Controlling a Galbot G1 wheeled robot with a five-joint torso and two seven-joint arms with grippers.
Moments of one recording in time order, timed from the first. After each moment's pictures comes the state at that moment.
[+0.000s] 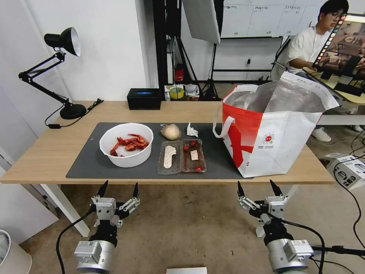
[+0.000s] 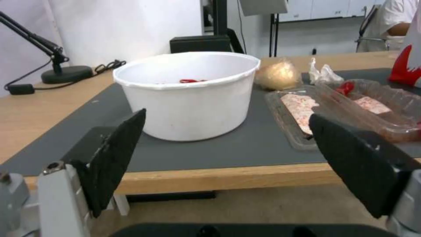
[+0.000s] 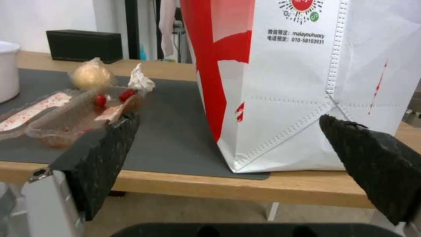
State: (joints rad) left arm 1.80 -1.50 -0.55 -2.30 0.00 0.00 0.00; right arm -1.80 1.50 0.55 2.30 0.00 0.00 0.00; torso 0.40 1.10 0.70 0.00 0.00
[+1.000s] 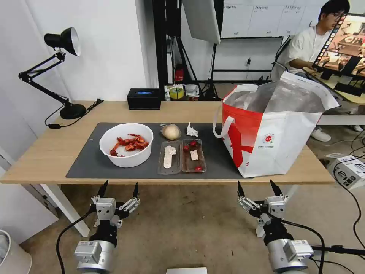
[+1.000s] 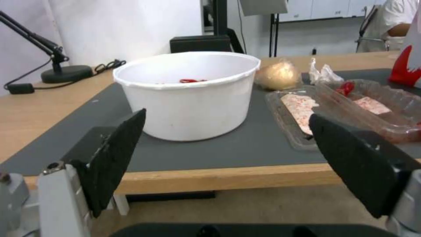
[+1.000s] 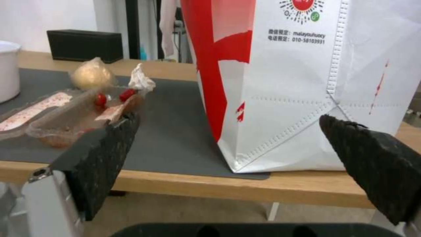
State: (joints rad) left arm 1.79 -1.49 -0.55 -2.30 -0.02 0.01 -0.01; right arm -1.79 1.49 0.55 2.30 0.01 -0.01 0.00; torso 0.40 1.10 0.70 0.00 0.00
